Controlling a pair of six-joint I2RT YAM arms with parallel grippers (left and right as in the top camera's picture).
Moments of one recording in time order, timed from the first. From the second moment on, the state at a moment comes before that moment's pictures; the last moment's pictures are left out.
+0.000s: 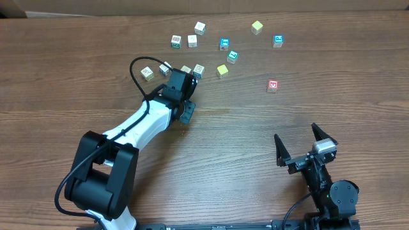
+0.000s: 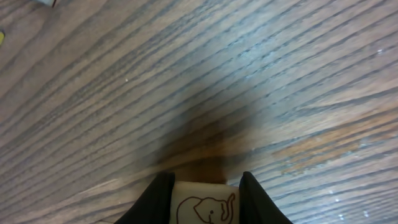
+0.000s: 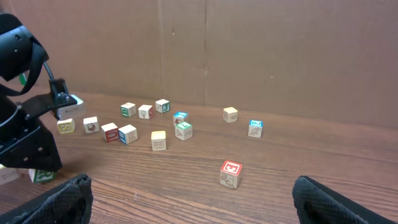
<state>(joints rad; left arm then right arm) -0.40 1.84 1.10 -0.43 -0.13 0.03 0.06 0.01 0.02 -0.02 -0.22 -0.01</state>
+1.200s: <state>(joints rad) -0.40 1.84 1.10 -0.41 -0.17 0.03 0.06 0.01 0.02 -0.02 -0.22 -0.01</state>
